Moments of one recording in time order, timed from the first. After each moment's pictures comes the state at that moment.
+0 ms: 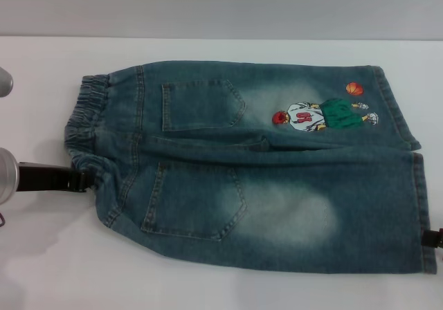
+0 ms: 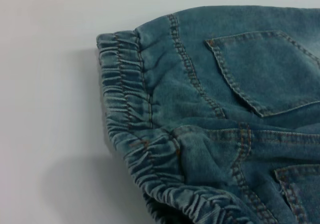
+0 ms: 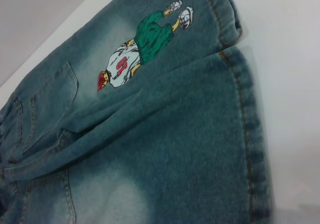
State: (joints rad) left arm -0.10 -2.06 -1.64 -1.62 2.54 -1.17 0.26; right arm -0.11 2.08 2.08 1.38 -2.03 1.44 -0.44
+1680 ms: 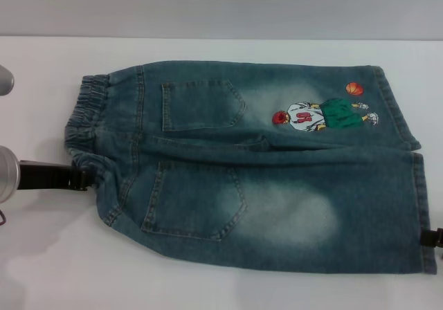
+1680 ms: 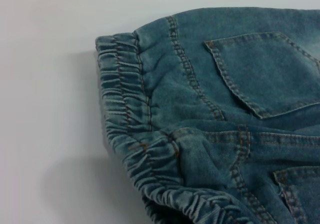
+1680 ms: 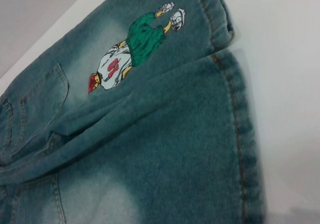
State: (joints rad) left arm -0.10 -2.06 -1.64 -1.62 2.54 -1.17 0.26; right arm -0.11 2.08 2.06 1.36 -2.04 1.40 -0.44
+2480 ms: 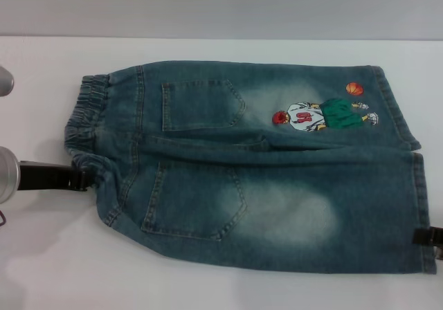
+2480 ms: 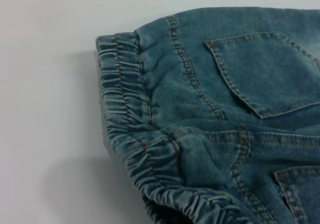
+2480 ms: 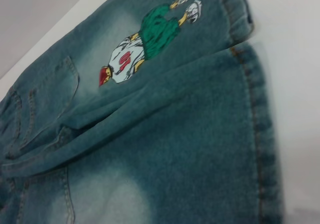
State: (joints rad) left arm -0.10 -2.06 -1.64 -1.62 2.54 -1.16 0.26; right arm -0.10 2.08 2.05 1.36 -2.04 1.40 -0.44
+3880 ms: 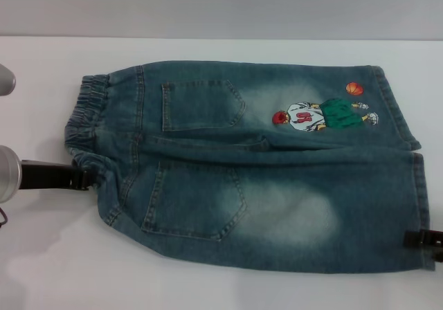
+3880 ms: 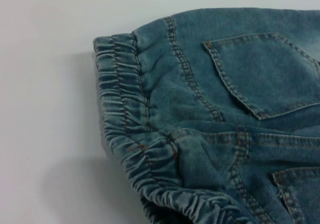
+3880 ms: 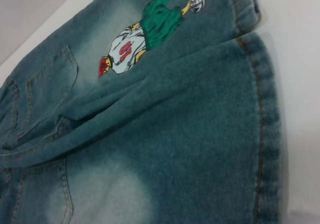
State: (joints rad) left arm -0.11 -2.06 -1.64 -1.61 2.54 -1.16 0.26; right arm -0.08 2.08 2.02 1.35 -2.05 1.39 -0.44
